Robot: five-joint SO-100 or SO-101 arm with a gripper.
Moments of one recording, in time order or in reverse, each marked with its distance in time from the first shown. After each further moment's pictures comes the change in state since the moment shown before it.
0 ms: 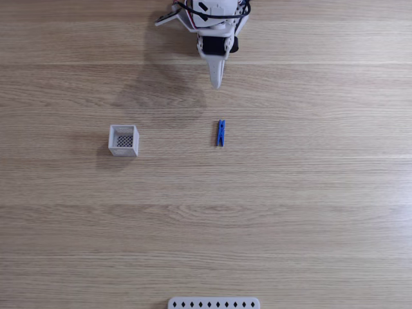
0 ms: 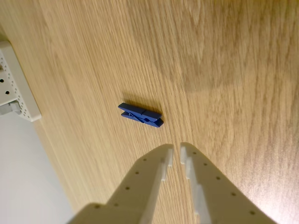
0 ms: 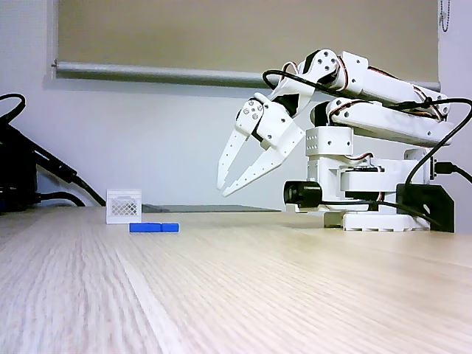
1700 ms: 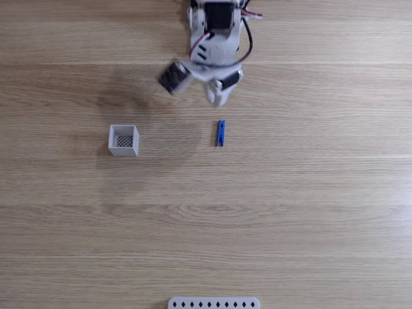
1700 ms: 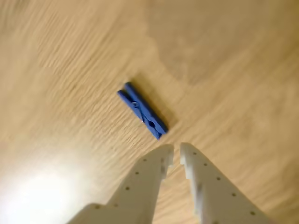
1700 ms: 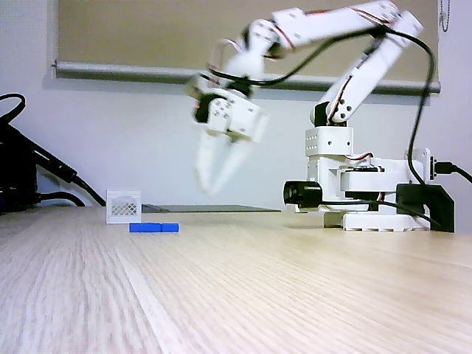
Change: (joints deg) arm -0.4 -75.8 -43.9 -8.9 -63.4
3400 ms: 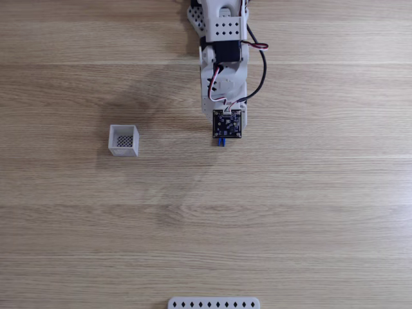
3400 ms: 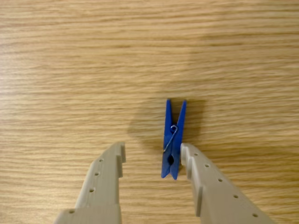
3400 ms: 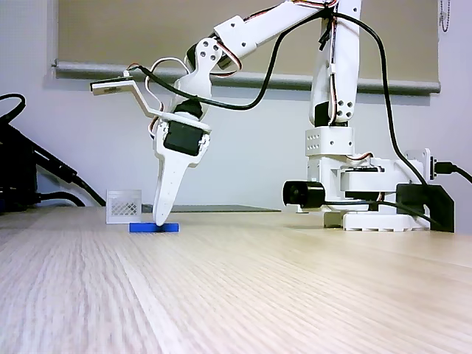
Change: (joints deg) arm -4.1 -16.7 -3.9 -11.3 -31.5
